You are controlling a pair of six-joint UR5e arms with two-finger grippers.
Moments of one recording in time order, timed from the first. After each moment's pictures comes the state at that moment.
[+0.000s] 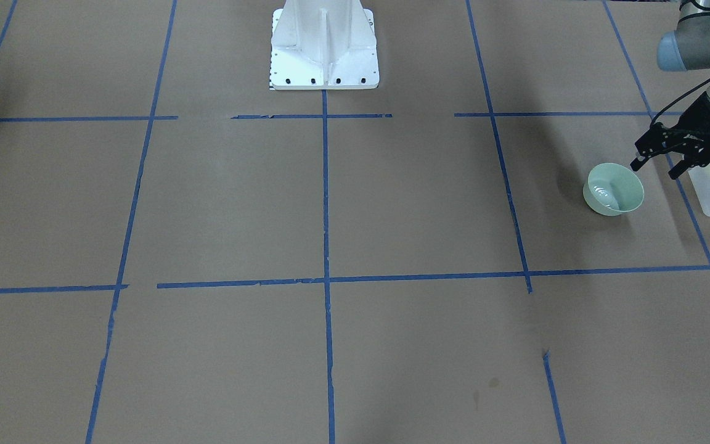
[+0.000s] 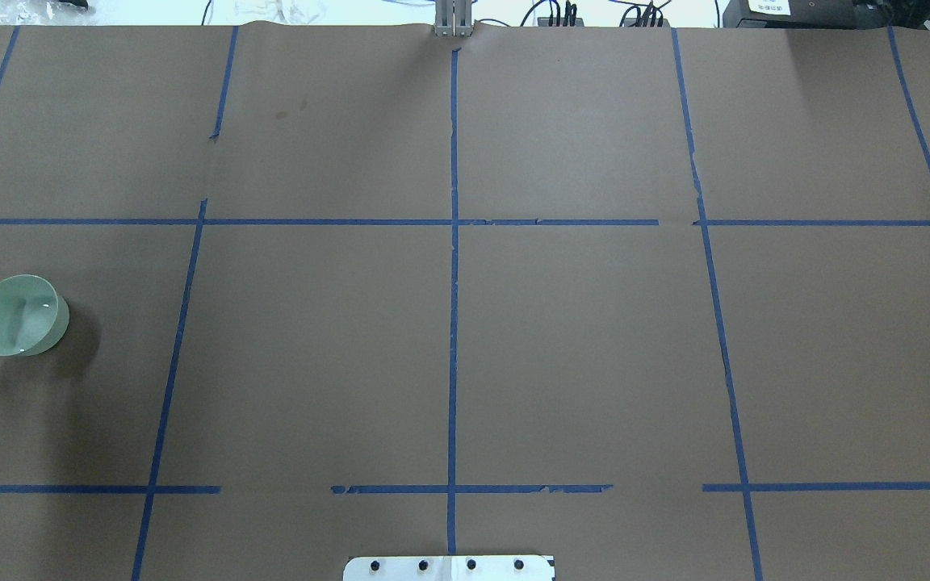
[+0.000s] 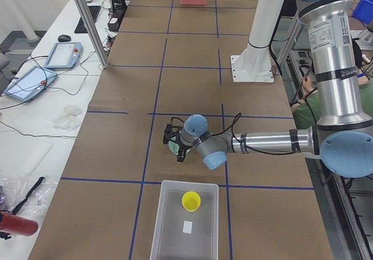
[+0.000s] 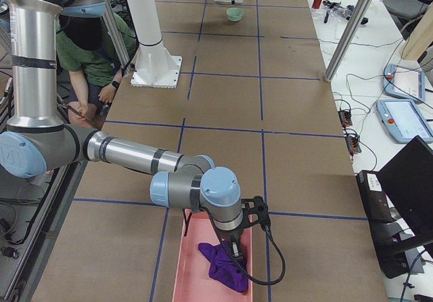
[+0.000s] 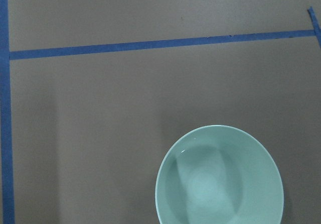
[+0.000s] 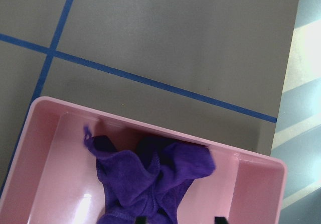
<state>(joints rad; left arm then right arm) -1.05 -1.36 -1.59 -2.60 -2.18 -0.78 1.80 -1.65 1.53 -1.40 2.22 -0.36</state>
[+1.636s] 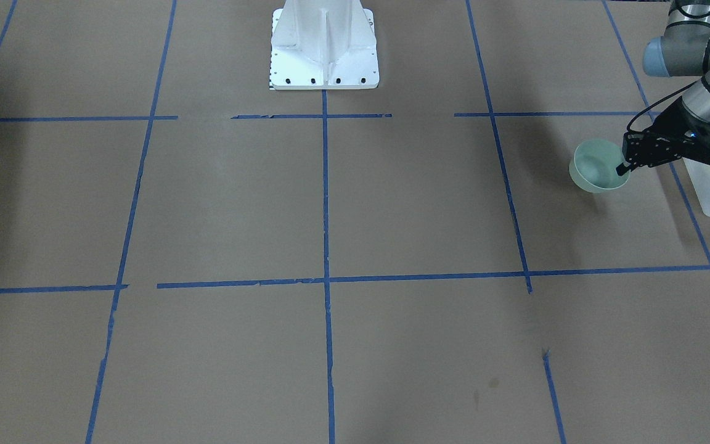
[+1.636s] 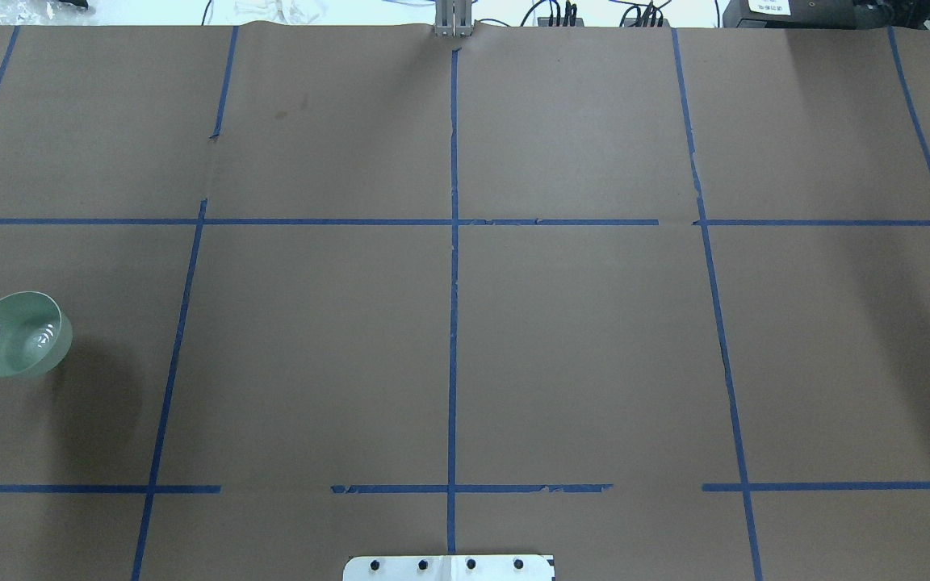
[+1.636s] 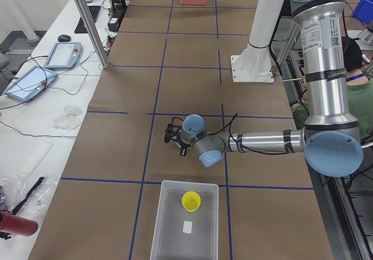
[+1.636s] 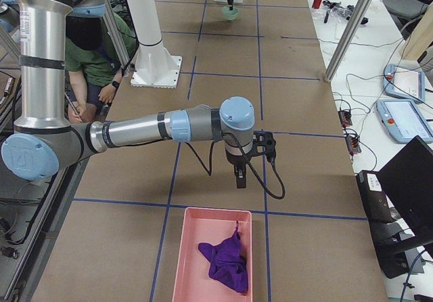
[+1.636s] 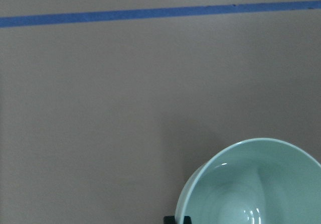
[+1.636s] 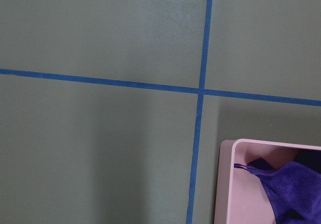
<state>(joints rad) -1.04 -1.35 -1.61 -2.61 -2.33 -0.80 1.58 -1.66 1.89 -1.67 2.35 -0.01</state>
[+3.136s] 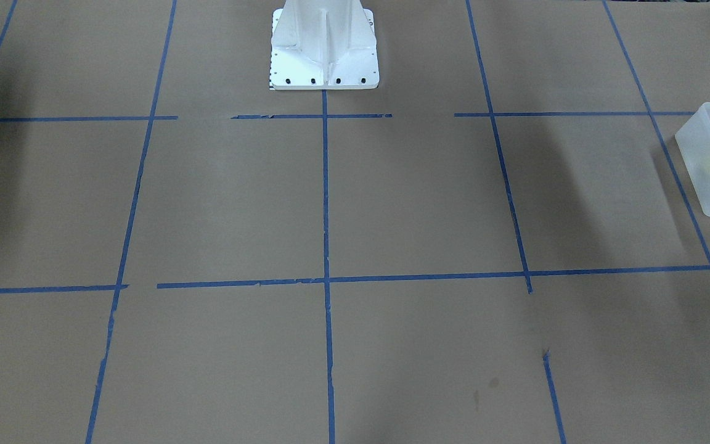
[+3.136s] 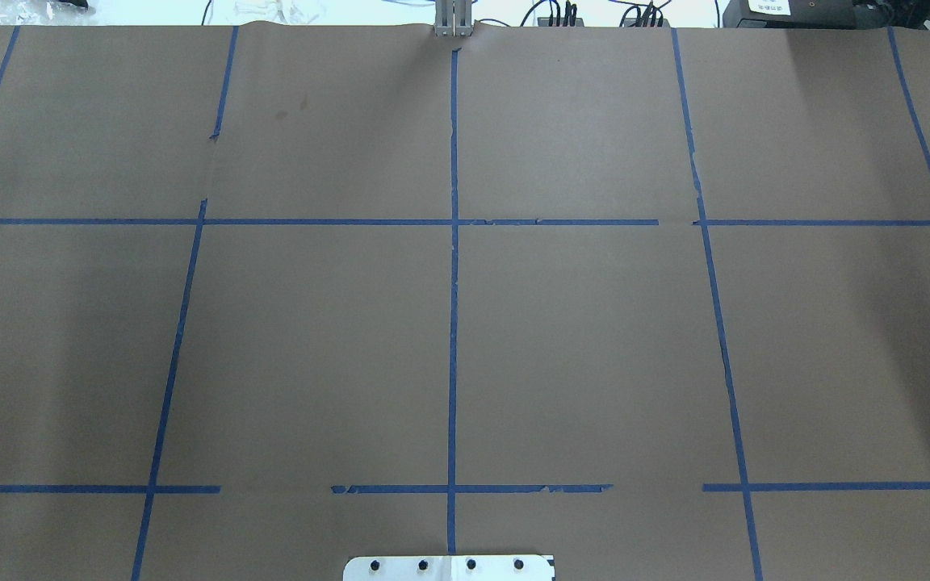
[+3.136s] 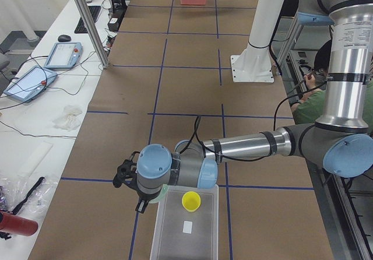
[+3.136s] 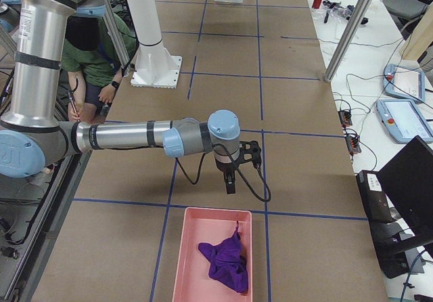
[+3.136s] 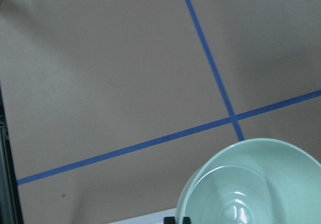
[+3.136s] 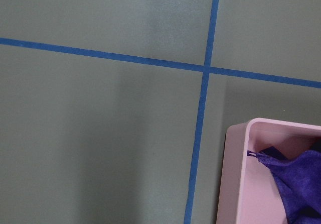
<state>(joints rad) -1.78 -1.61 -1.33 -1.85 -2.33 0.36 1.51 -1.77 1.84 -1.43 2.34 0.09</state>
